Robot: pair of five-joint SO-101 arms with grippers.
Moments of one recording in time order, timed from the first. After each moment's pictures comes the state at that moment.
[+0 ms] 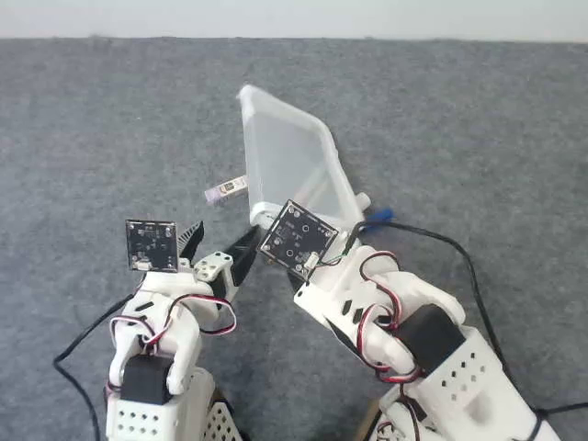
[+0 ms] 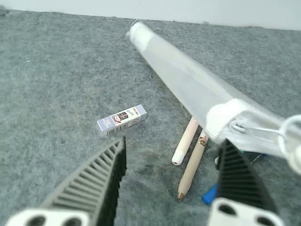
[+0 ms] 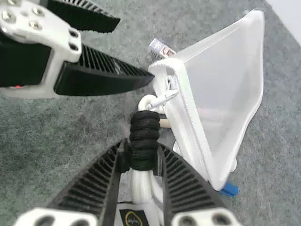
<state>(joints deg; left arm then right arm) 1.7 -103.3 88.0 56.7 11.2 -45.0 -59.8 45.5 65.3 19.7</state>
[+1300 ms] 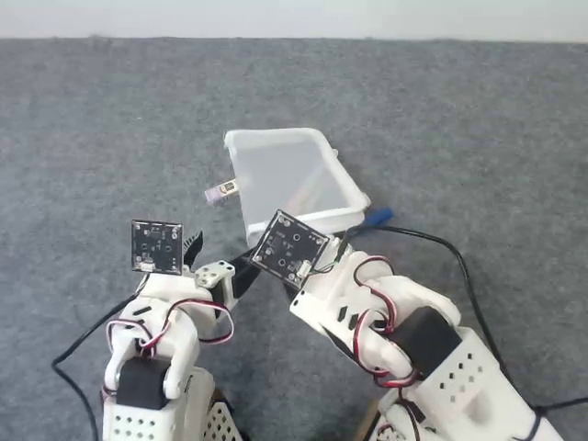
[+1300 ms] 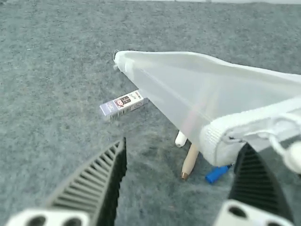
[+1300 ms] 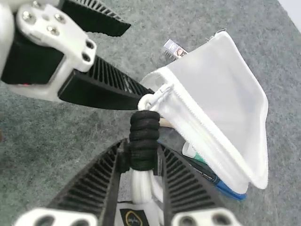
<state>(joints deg) 1.6 -103.3 85.0 64.3 9.2 -47.4 -59.8 45.5 66.6 19.8</state>
